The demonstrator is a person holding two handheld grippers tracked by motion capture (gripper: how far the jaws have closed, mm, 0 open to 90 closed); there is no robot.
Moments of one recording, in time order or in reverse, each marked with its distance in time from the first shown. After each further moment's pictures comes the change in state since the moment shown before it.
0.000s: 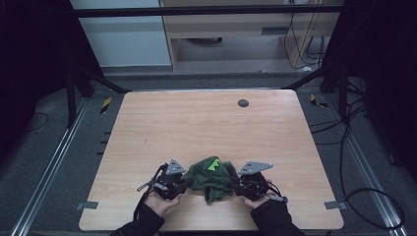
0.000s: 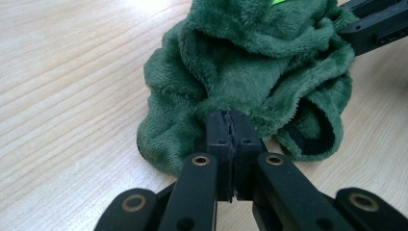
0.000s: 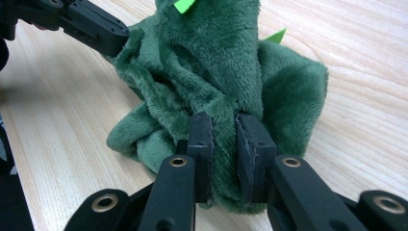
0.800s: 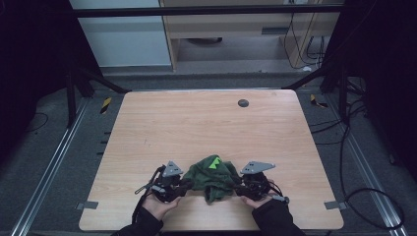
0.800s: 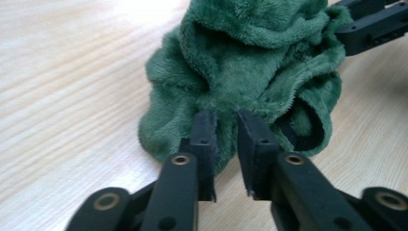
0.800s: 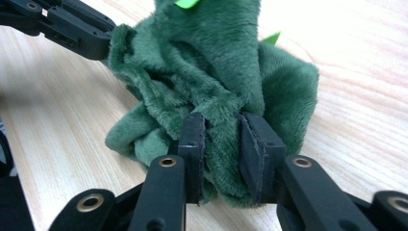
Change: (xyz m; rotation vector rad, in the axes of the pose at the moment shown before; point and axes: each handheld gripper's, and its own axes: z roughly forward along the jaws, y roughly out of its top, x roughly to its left) left arm 0.000 -0.003 -0.012 -0.034 0.005 -0.019; right arm -0.002 0.000 -0.005 -0.011 -0.007 0.006
